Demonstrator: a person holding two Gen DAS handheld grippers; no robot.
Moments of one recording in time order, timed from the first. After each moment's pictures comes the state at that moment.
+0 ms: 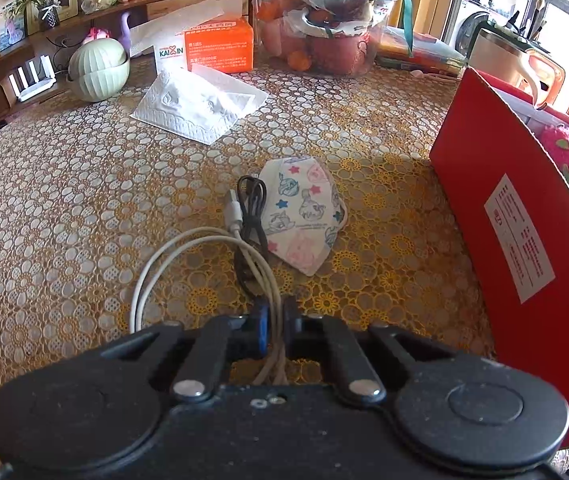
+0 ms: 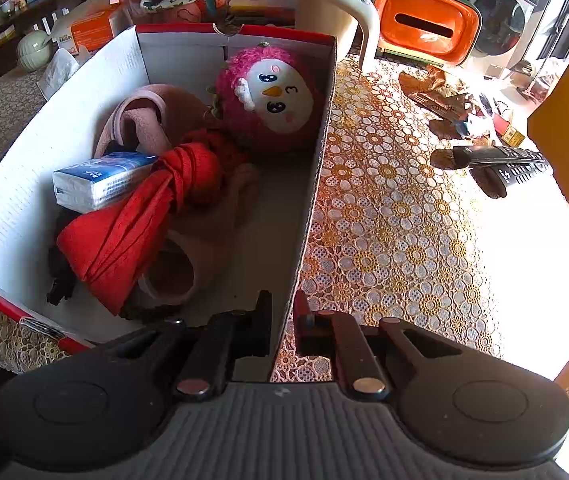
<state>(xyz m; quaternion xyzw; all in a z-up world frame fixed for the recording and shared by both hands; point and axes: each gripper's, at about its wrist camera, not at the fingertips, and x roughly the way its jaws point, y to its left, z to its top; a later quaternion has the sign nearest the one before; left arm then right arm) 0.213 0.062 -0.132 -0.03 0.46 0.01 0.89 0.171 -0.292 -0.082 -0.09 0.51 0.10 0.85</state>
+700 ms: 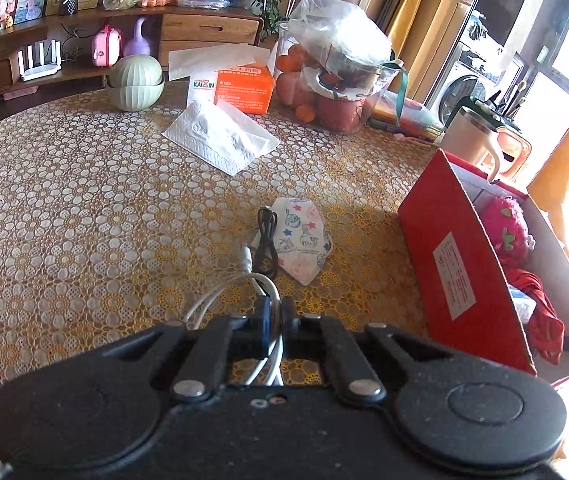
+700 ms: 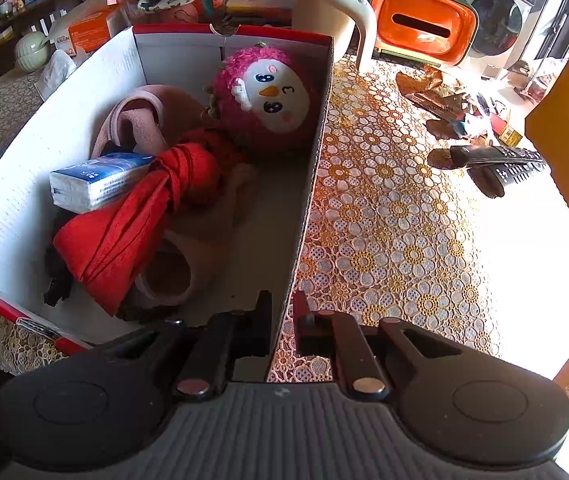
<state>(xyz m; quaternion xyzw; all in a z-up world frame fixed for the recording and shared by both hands) 0.159 0.109 -0.079 -0.12 0.41 -0.02 0.90 0.172 -0.293 -0.083 -0.09 0.51 0.09 0.85</state>
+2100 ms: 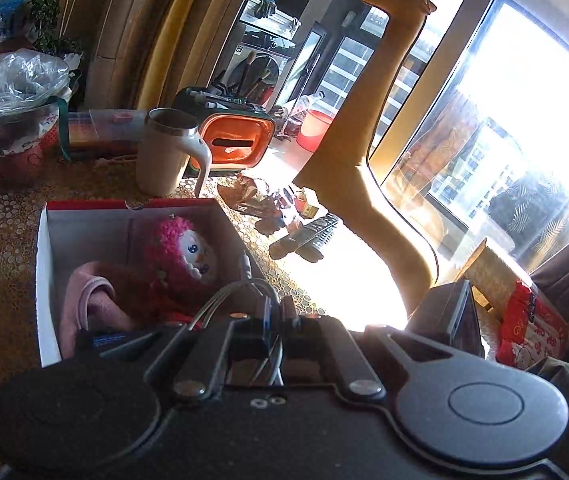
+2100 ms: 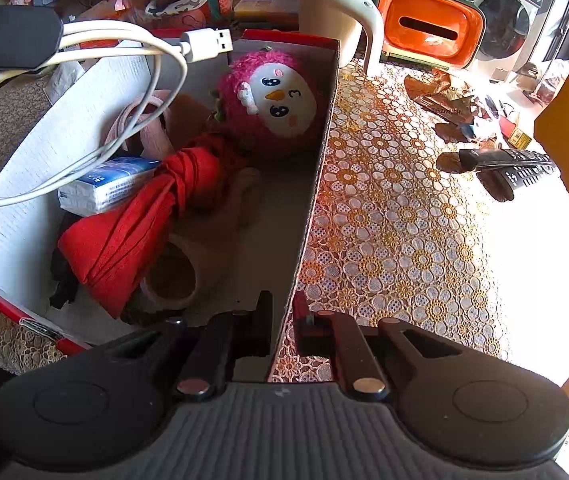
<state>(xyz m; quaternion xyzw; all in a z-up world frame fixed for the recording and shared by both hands) 0.191 -0.136 -0.002 -0.10 0.37 -0.30 0.87 0.172 -0.295 -0.085 -0.08 0.50 0.11 0.86</state>
